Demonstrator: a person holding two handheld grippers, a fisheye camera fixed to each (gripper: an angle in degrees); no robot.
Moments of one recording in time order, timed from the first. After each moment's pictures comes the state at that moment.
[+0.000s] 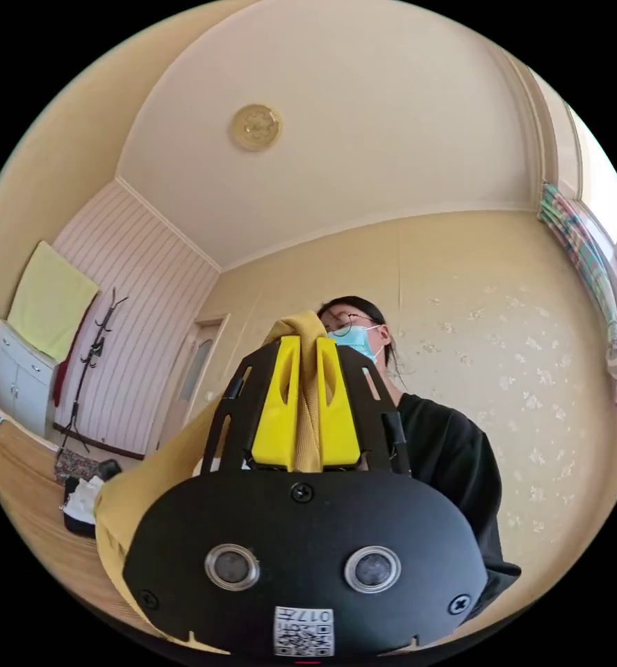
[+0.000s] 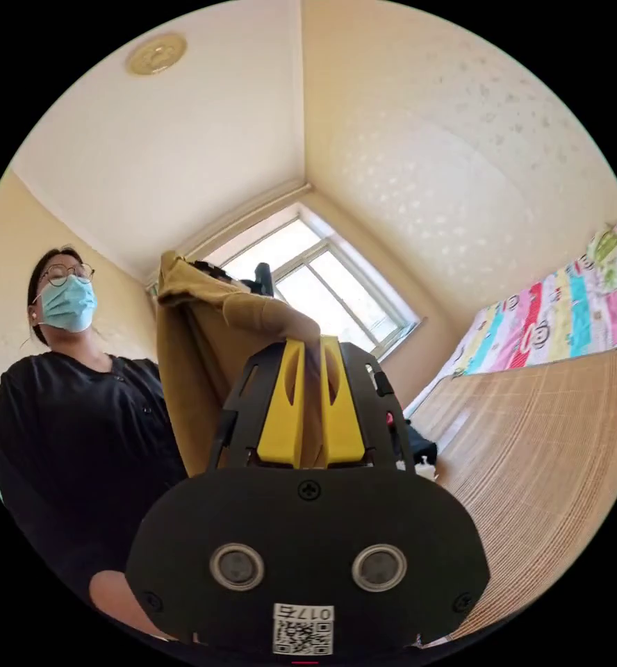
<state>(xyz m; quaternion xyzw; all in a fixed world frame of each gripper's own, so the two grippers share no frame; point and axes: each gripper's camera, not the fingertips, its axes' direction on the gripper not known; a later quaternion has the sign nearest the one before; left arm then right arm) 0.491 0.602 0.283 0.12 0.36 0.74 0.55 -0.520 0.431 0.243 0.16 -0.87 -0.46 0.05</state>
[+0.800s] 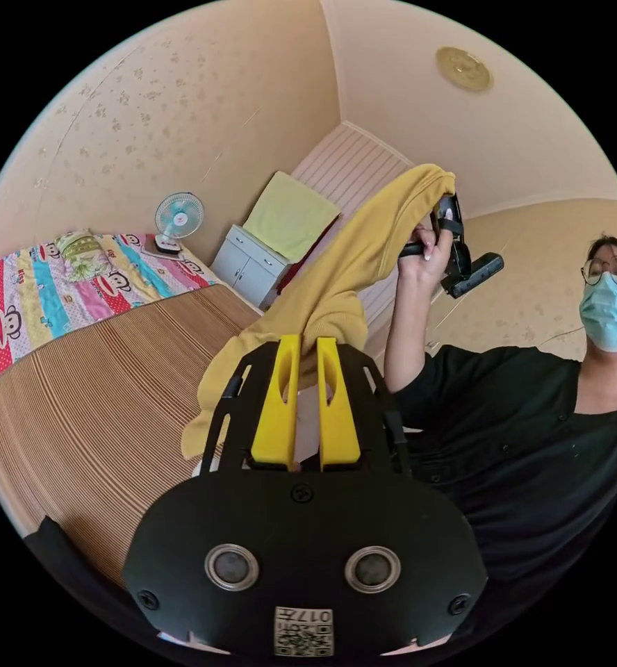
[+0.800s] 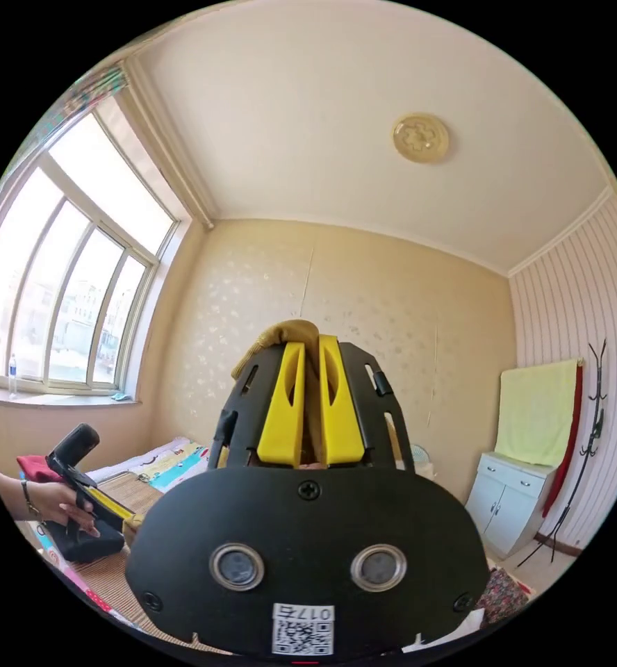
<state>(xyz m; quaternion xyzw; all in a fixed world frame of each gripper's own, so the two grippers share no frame) 0.463 0.537 0.441 0.29 -0.01 0.57 0.77 -0.247 0.631 0.169 0.74 -0.59 -0.12 0.30</state>
